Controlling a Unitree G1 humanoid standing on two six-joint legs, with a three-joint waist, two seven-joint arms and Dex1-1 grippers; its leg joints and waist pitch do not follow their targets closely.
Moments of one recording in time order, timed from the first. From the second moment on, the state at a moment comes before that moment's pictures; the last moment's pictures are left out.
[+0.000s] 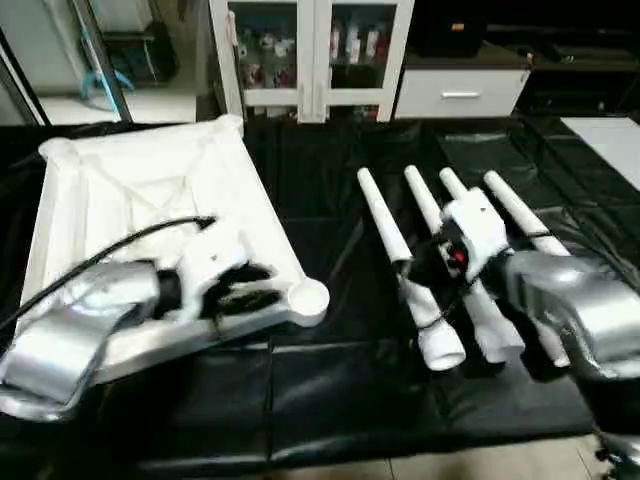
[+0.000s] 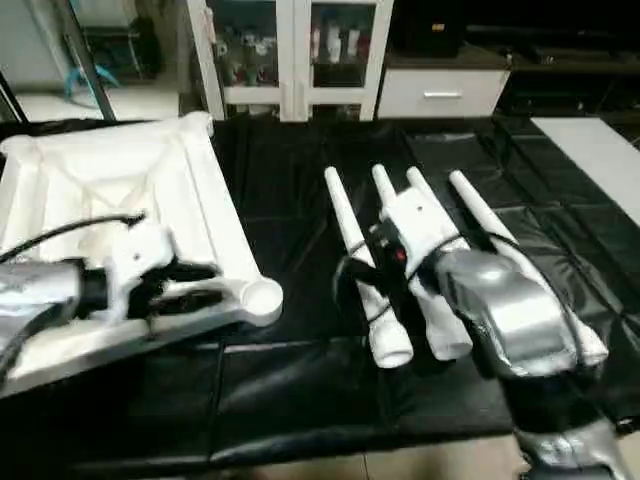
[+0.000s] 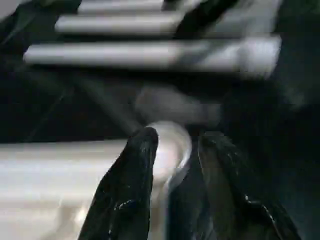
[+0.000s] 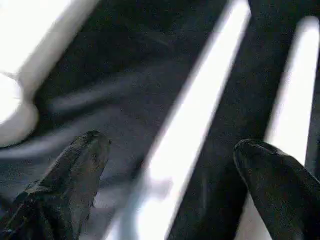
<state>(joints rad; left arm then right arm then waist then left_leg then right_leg) -0.29 0.63 -0.14 -0.34 -0.23 0.62 -0.97 -0.48 -0.45 0.11 -0.05 0.20 1.04 0.48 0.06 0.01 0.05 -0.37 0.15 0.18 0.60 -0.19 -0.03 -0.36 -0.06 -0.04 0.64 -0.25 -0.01</state>
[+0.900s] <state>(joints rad) -0.30 0.61 -0.24 -0.49 -0.33 0.77 -0.95 -0.56 -0.26 -0.01 0.19 0.22 1.28 0.33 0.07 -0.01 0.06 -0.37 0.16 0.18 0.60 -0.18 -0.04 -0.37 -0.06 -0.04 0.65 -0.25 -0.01</state>
